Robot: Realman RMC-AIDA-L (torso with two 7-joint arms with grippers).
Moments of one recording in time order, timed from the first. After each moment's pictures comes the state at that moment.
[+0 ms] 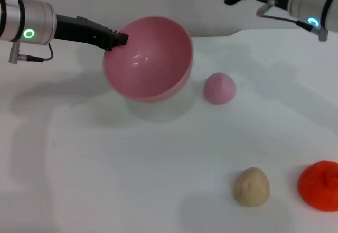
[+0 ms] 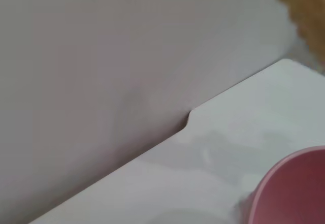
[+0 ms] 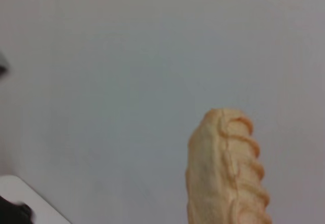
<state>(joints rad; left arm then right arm) -0.76 -1.97 1.02 0.85 2.15 1.20 -2.10 0.45 2.09 -1.46 -1.27 -1.71 -0.63 1.73</state>
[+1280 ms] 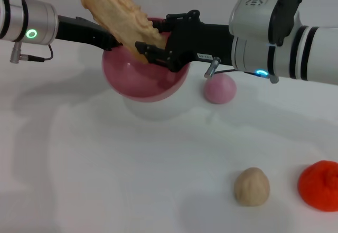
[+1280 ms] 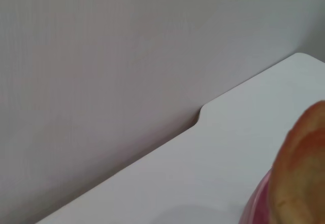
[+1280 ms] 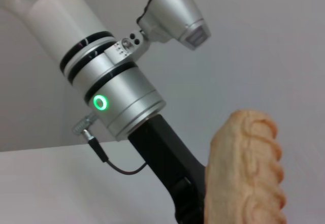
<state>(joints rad) -0.77 -1.98 1.02 0.85 2.20 1.17 -2.11 0.47 2.09 -1.67 -1.24 -1.69 -0.74 1.72</state>
